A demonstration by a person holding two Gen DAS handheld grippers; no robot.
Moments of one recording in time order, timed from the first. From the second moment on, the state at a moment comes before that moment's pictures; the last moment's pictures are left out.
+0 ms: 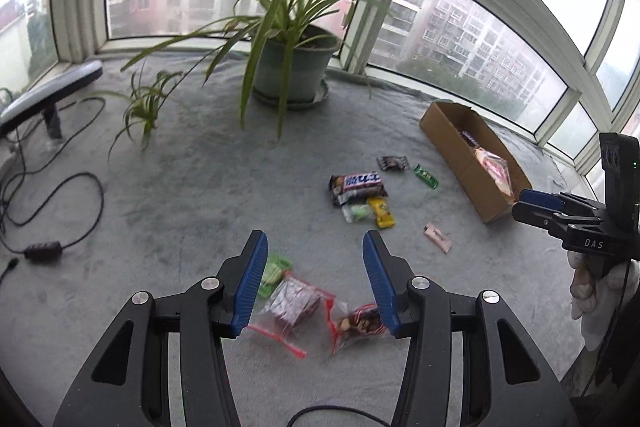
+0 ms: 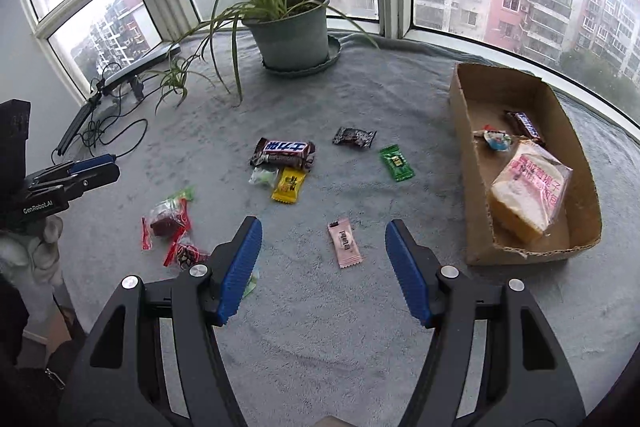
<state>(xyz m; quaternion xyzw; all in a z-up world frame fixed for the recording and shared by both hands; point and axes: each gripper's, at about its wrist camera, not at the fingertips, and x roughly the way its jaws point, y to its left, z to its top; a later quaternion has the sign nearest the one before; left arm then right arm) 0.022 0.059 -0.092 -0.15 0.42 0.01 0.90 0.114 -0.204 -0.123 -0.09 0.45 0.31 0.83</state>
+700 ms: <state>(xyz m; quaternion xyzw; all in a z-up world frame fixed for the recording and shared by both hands) 0.025 0.057 -0.166 -0.12 0.49 0.00 0.86 0.161 -0.184 -0.210 -0.14 0.52 0.28 0.79</state>
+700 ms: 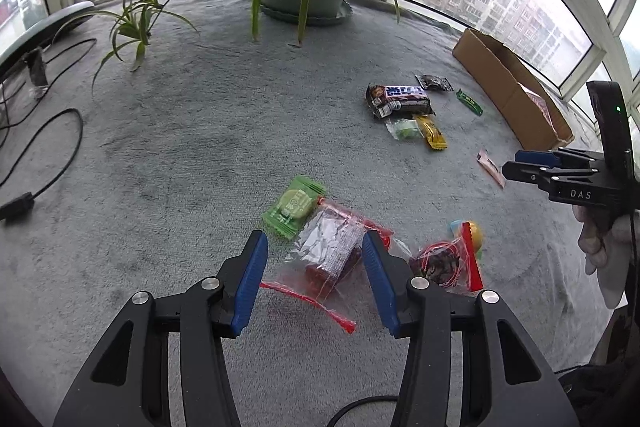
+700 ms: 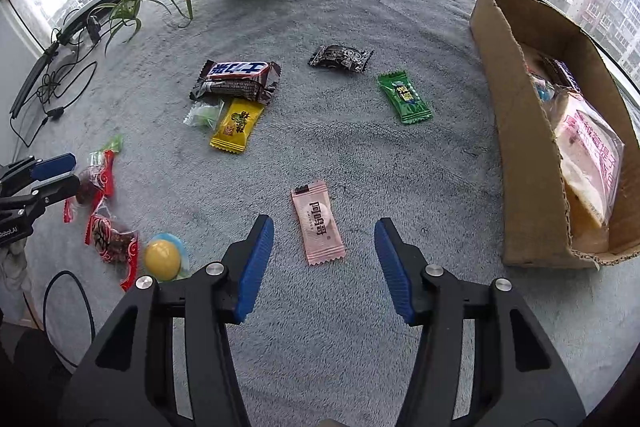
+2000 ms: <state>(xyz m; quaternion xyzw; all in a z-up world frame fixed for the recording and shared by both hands) 0.026 0.050 -0.151 -0.12 0.47 0.00 0.88 0.154 -0.179 -0.178 -0.16 0.49 0.30 0.81</state>
